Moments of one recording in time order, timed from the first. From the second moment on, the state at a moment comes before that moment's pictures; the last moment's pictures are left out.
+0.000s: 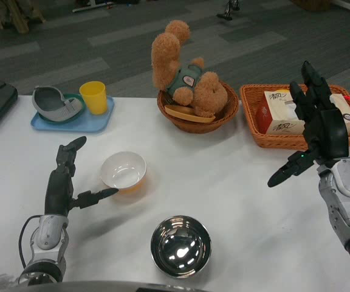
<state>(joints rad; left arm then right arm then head) -0.26 0.05 0.73 1.00 0.40 -1.08 -0.06 -0.41 -0.58 0.27 0.47 0.54 -0.61 0.01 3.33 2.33</state>
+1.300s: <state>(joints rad) -0.32 0.18 0.37 0.29 -0.27 -0.30 -0.42 -0.41 -0.58 0.22 0.47 0.59 -0.61 0.01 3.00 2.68</state>
